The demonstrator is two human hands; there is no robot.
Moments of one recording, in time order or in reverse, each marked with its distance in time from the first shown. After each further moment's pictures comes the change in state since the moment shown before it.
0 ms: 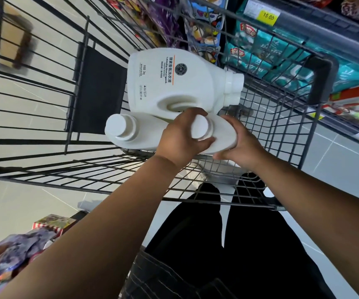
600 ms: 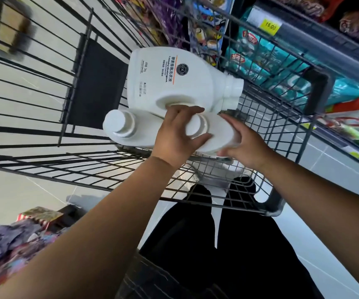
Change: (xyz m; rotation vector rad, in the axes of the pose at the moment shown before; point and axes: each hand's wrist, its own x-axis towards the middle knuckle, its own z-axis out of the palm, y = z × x) left_hand 0.000 -0.004 0.008 0.043 0.233 0.139; right_hand 0.004 -0.009 -0.024 -0.057 -0.076 -0.009
